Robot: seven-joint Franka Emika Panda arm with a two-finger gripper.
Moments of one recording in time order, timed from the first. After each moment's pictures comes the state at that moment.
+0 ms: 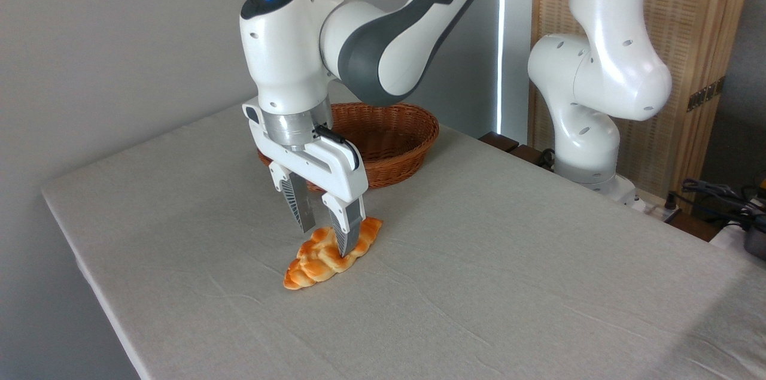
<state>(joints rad) -0.06 -0.04 -0.13 -2.16 -0.10 2.11 0.53</state>
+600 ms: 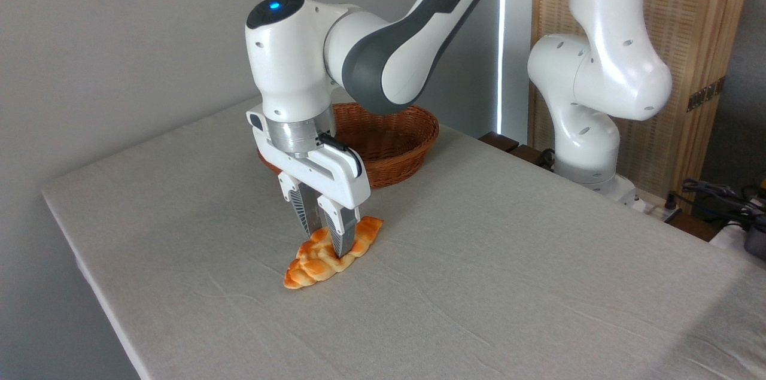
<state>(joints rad) -0.05 -0.03 -0.14 -2.18 -0.09 2.14 0.53</state>
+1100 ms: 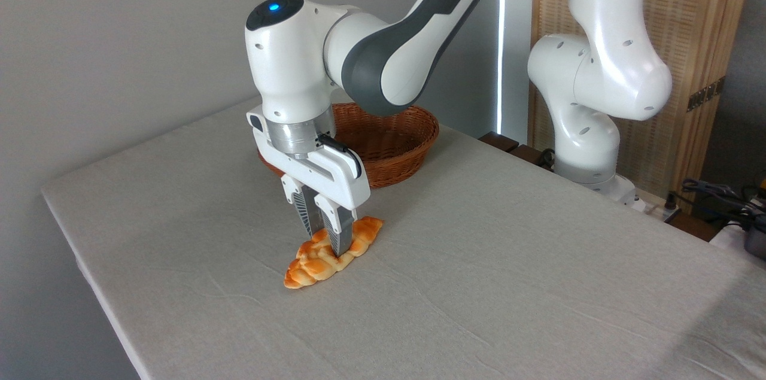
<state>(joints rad) -0.05 -0.03 -0.14 -2.18 -0.09 2.14 0.53</state>
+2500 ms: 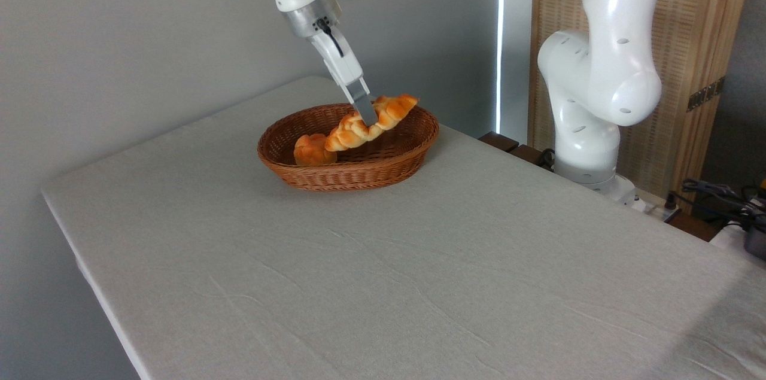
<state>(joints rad) -0.38 -0.22 -0.22 -2.14 -0.16 1.64 0.57</state>
